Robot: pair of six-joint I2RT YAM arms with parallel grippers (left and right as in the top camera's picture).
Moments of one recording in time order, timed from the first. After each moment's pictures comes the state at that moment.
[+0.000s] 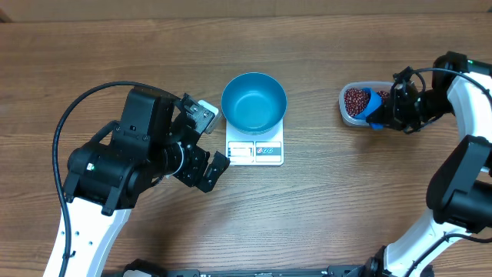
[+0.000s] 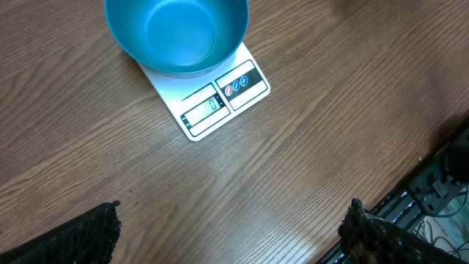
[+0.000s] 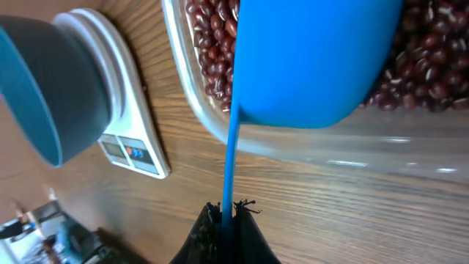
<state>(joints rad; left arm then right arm) -0.35 1.20 1.42 -1.25 0.30 0.13 -0.33 1.99 1.60 -1.31 -0.64 -0.18</state>
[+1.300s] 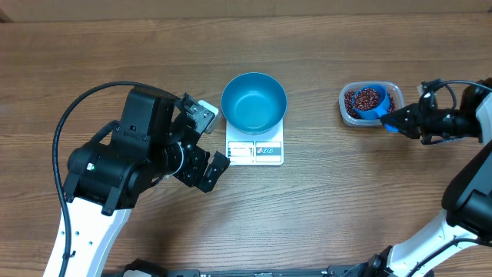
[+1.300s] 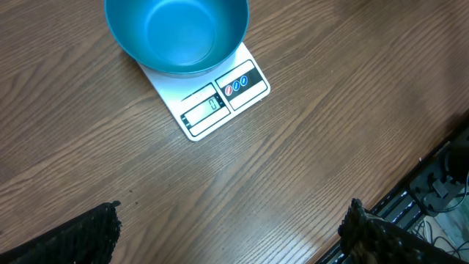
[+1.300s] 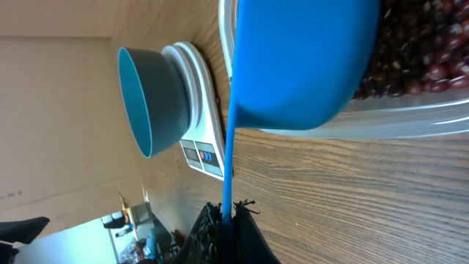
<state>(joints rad) -0.35 1.20 1.42 -1.25 0.30 0.13 -0.53 1.99 1.50 -1.35 -0.96 -0.36</state>
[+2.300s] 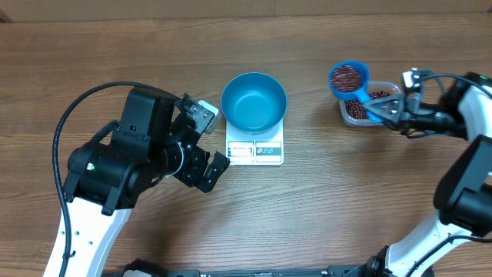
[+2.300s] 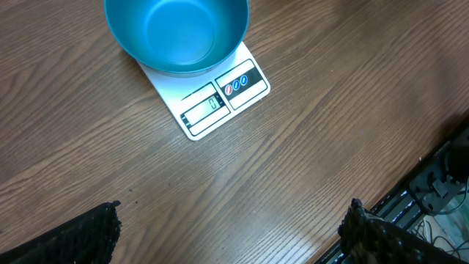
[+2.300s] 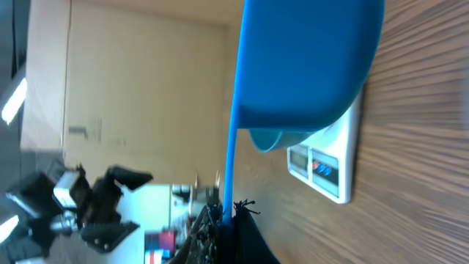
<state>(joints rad) -0.35 1.20 1.42 -1.25 0.30 0.14 -0.40 1.99 1.50 -1.64 -1.35 -0.75</state>
